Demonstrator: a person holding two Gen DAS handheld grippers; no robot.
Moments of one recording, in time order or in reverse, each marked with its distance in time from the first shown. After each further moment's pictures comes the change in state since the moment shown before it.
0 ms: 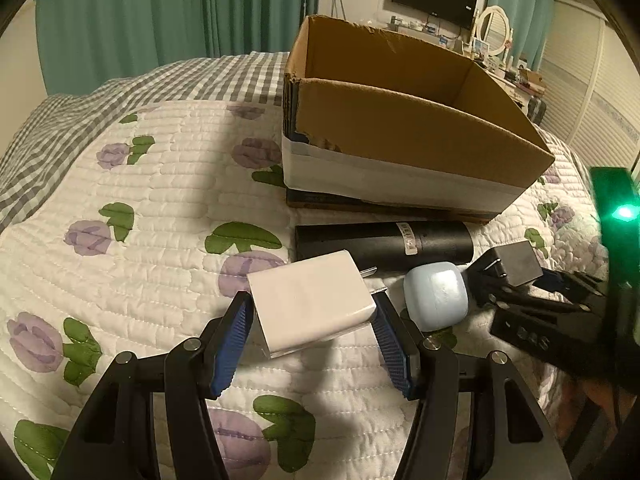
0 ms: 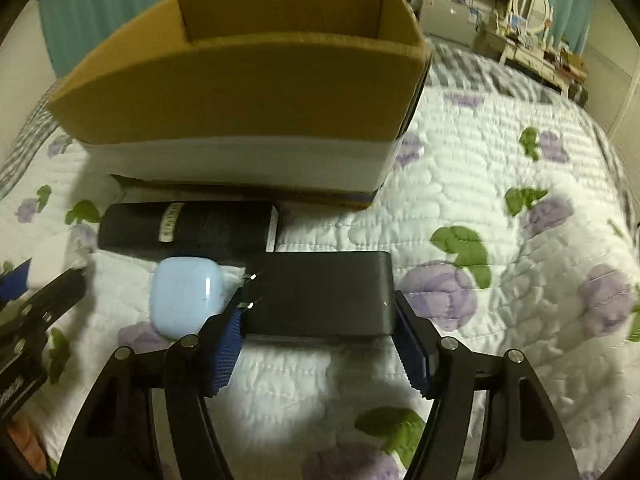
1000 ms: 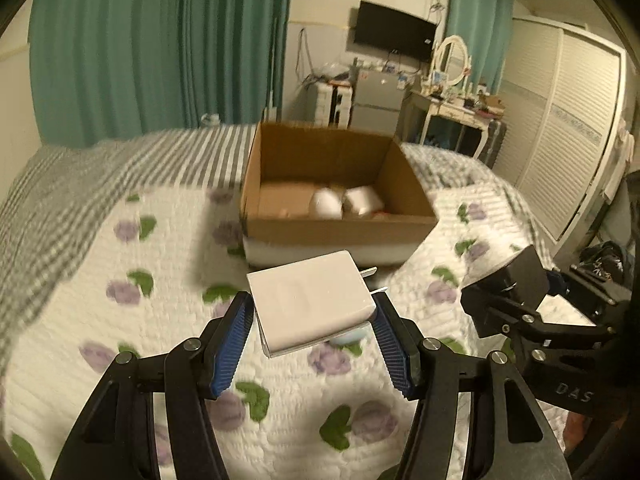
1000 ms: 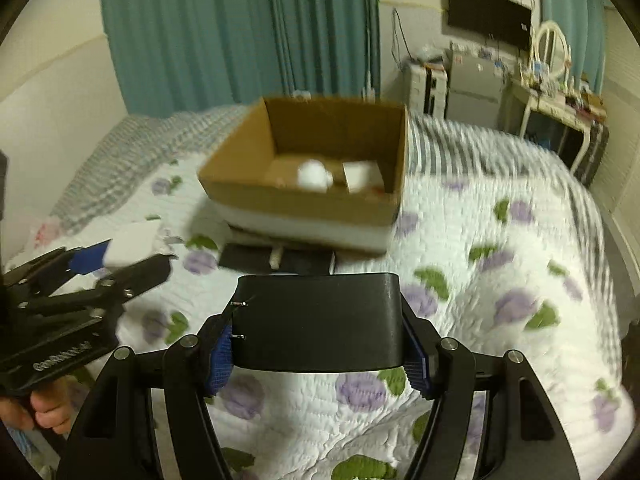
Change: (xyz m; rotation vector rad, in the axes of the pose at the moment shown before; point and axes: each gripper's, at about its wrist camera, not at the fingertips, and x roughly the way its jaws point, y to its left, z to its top) left arm -0.121 -0.033 0.032 0.066 -0.159 -0.100; right arm -0.161 0.002 -0.017 -0.089 -0.226 0.154
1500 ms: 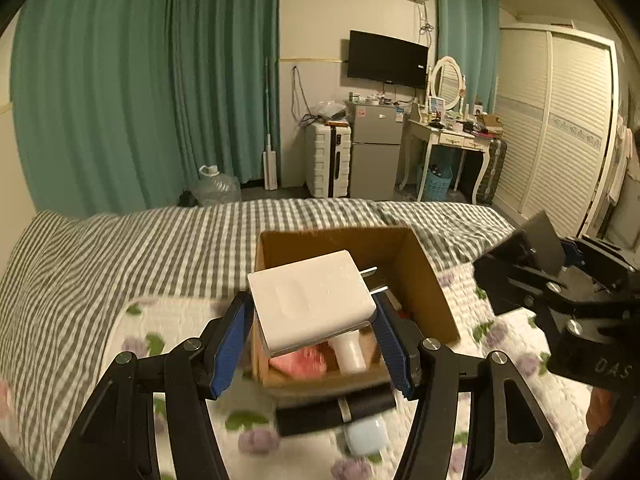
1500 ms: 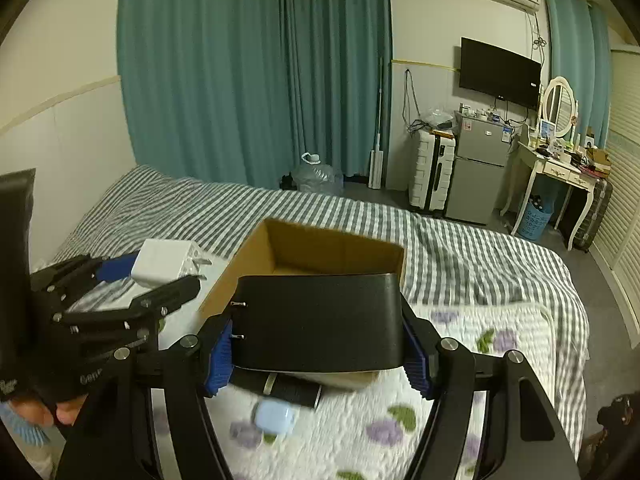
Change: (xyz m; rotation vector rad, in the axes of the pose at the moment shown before) left arm 0.041 0.006 0.112 0.075 -0.113 0.031; right arm -0.009 -0.006 0.128 -0.056 -0.172 0.009
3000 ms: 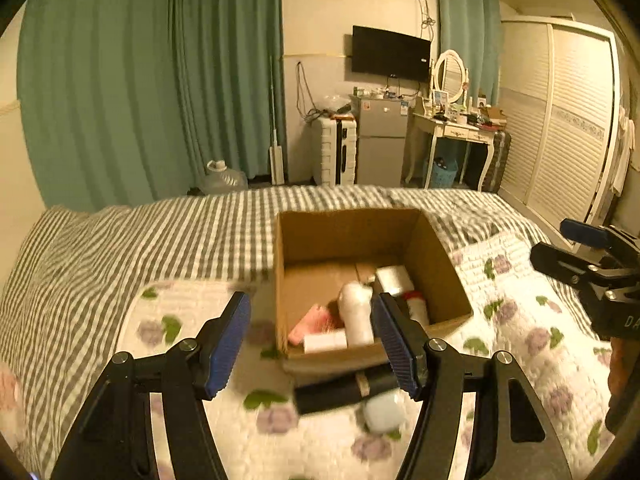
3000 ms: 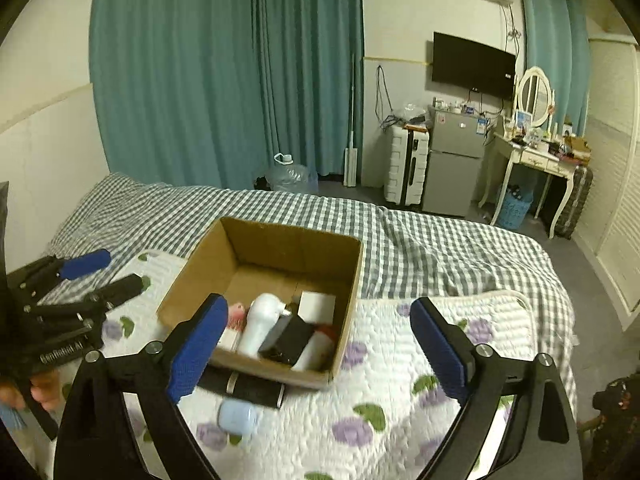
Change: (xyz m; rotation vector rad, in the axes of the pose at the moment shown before) left arm -0.027 0.012 -0.033 0.000 0.026 0.033; right arm -0.009 -0.037 -0.023 0.036 -0.009 -0.078
